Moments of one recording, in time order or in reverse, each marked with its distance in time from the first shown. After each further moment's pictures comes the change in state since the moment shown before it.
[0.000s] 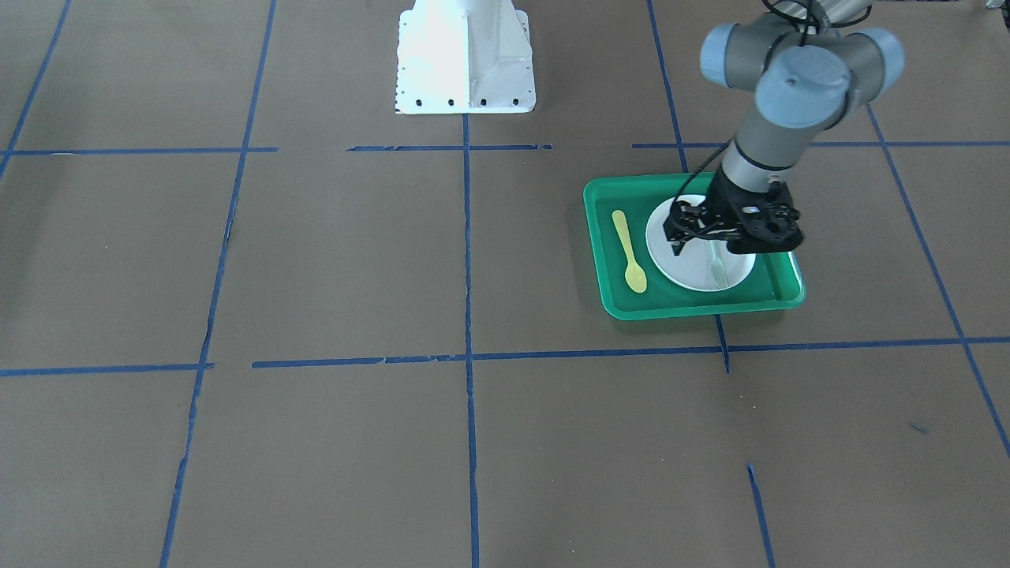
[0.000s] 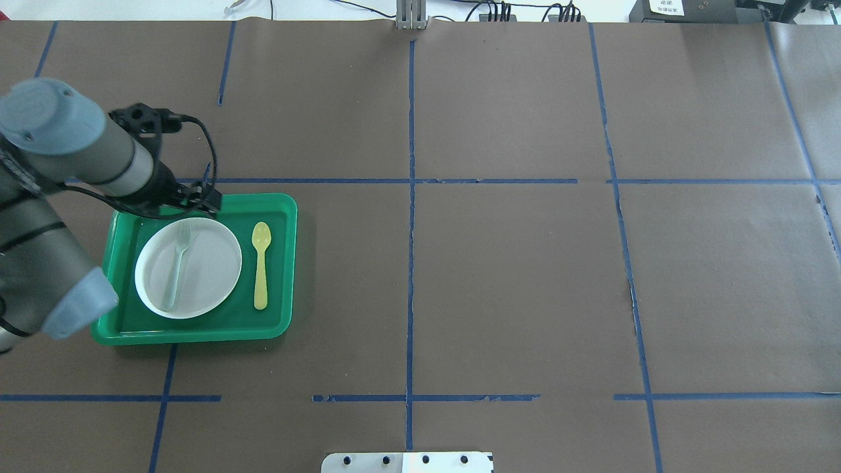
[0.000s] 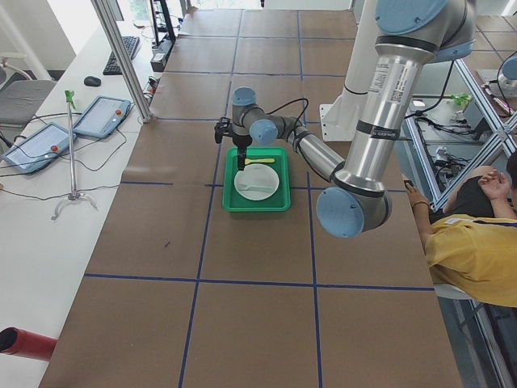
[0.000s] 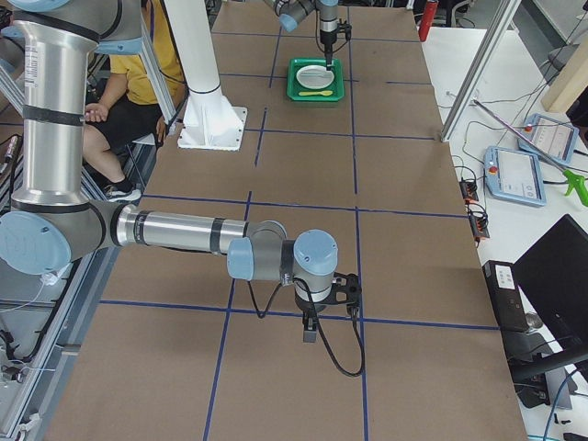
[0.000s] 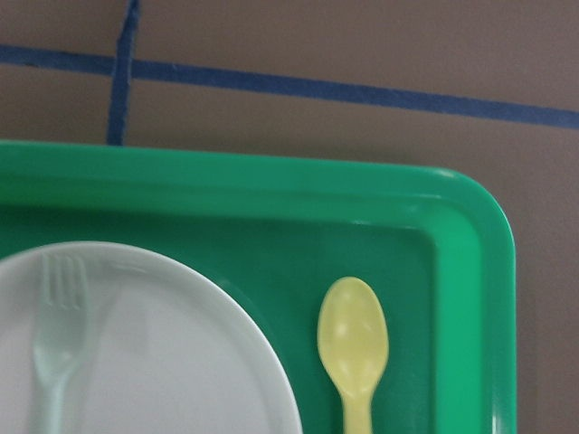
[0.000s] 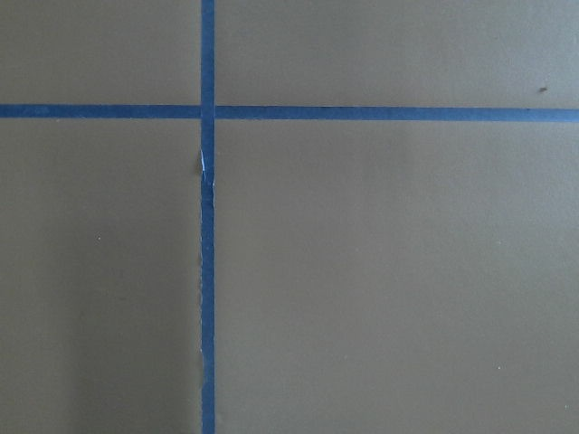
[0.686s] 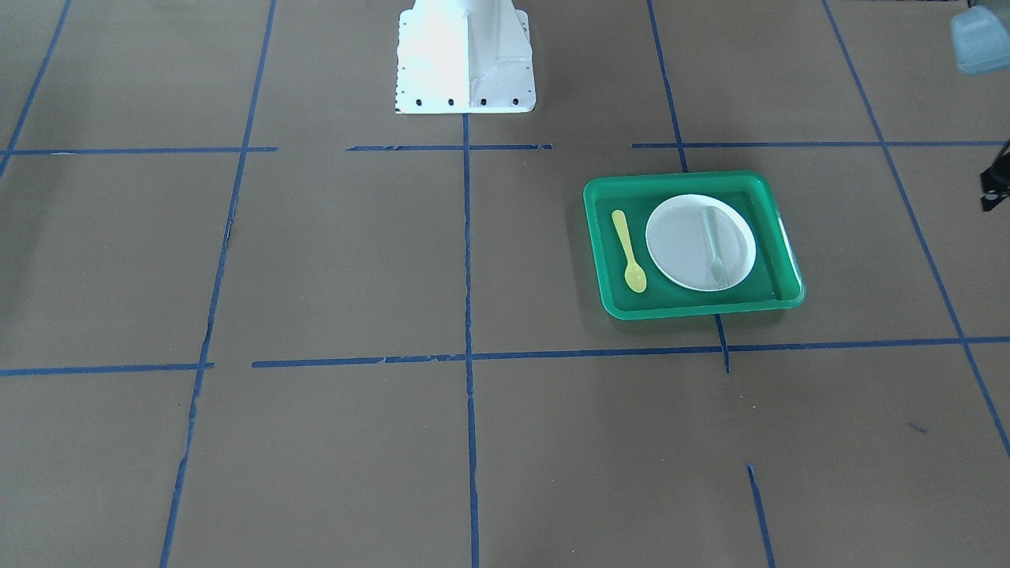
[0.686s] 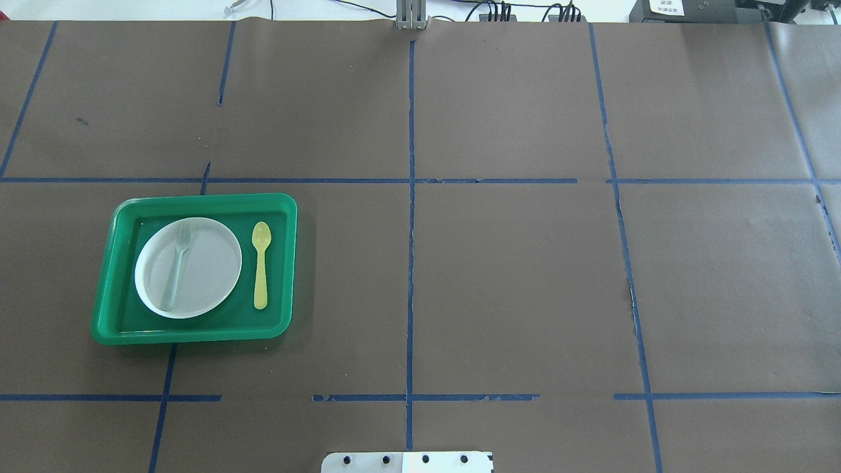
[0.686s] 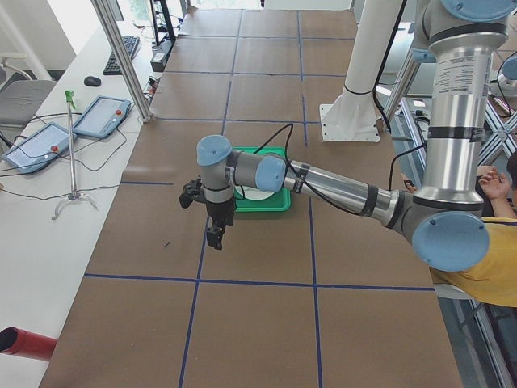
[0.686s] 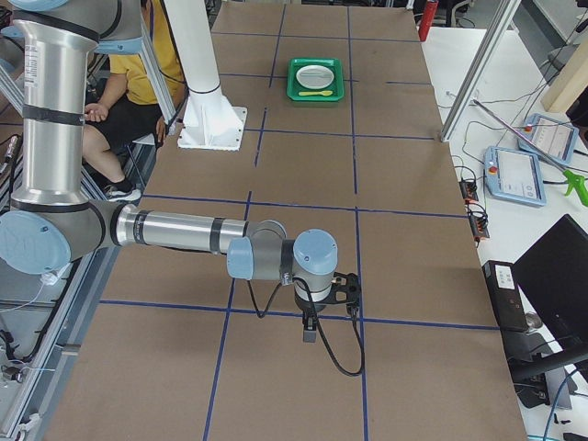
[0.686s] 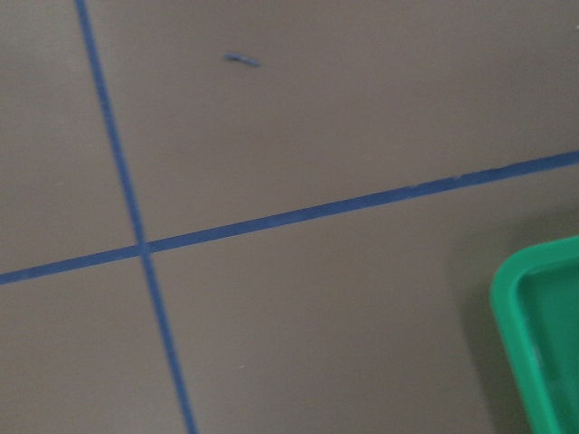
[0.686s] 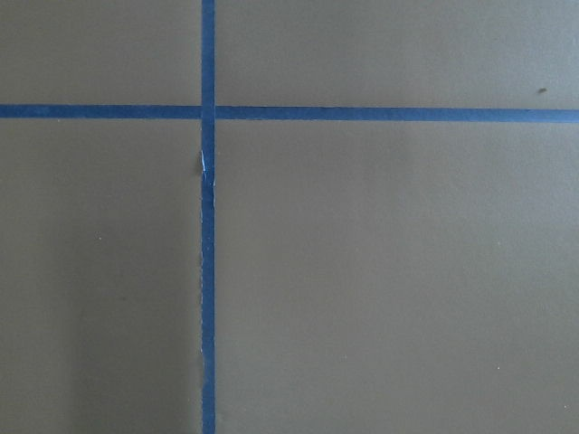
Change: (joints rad) left arm -0.586 0.302 0.022 0.197 -0.132 0.963; right arm 0.000 0.000 0.000 0.000 0.000 -0.001
